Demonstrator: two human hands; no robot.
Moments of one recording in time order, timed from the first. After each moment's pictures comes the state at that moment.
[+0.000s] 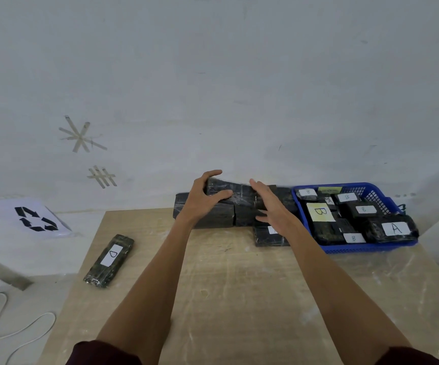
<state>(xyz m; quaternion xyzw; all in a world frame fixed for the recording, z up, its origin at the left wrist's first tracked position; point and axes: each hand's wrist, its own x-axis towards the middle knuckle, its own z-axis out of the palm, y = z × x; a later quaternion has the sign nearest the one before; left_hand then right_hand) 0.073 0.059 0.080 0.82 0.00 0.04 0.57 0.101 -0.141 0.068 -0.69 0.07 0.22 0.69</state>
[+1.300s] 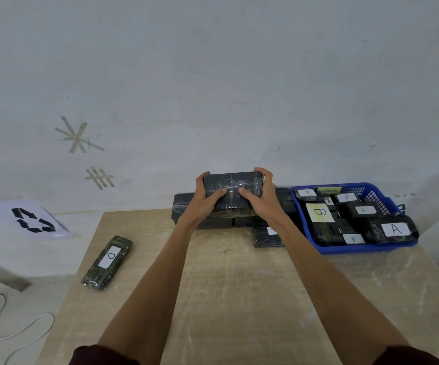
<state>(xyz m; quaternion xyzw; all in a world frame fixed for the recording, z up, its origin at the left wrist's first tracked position) 0.084 0.054 0.068 0.77 0.04 -0.04 0.63 0.104 -0.130 0.064 -0.79 -0.06 0.02 0.61</state>
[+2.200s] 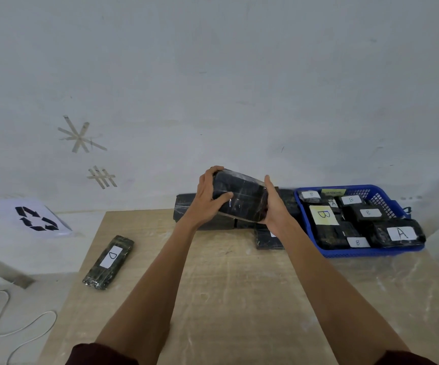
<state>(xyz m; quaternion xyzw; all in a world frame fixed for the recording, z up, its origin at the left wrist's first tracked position) 0.089 0.055 0.068 0.86 -0.08 0.06 0.50 0.117 -0.132 0.055 -0.58 0.15 0.22 0.77</state>
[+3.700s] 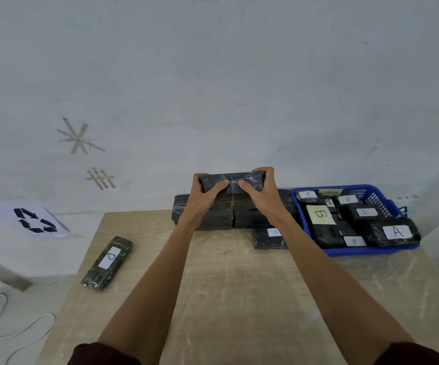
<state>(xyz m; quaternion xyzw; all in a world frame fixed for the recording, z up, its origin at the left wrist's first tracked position) 0.086 0.047 0.079 0.71 0.11 0.02 0.69 0.116 -0.130 0.073 -0.77 -0.08 -0.01 0.64</state>
